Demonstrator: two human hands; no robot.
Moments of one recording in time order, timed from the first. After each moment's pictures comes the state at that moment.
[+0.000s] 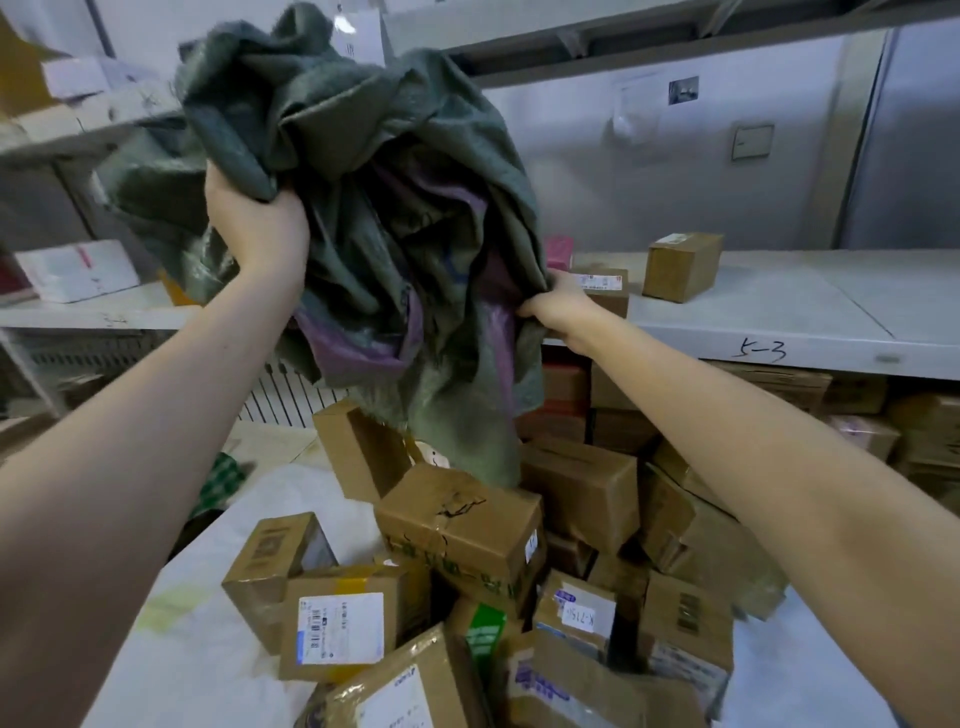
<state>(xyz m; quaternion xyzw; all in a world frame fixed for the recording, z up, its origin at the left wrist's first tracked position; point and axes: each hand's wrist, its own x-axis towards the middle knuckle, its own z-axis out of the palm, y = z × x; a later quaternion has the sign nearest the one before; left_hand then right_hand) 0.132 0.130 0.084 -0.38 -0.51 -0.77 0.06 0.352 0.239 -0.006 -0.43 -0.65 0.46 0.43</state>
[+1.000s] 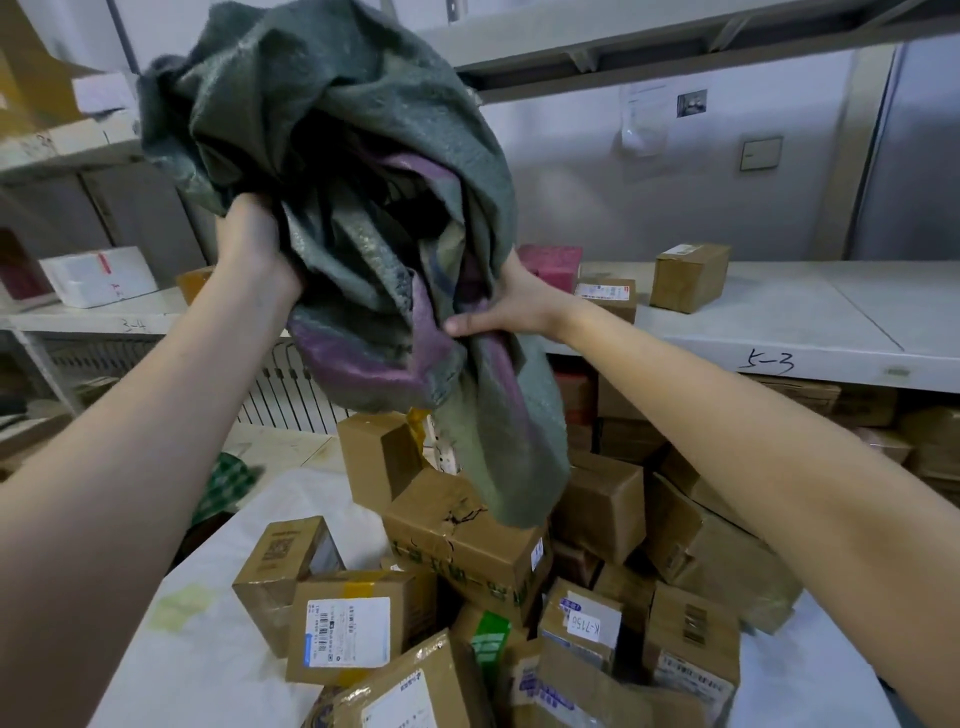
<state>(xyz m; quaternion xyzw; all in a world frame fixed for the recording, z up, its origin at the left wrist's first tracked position) 0.136 0.101 0.103 -0.28 -0.40 -0.82 -0.29 0.321 0.227 0.018 -0.25 -0.83 0.31 0.38</state>
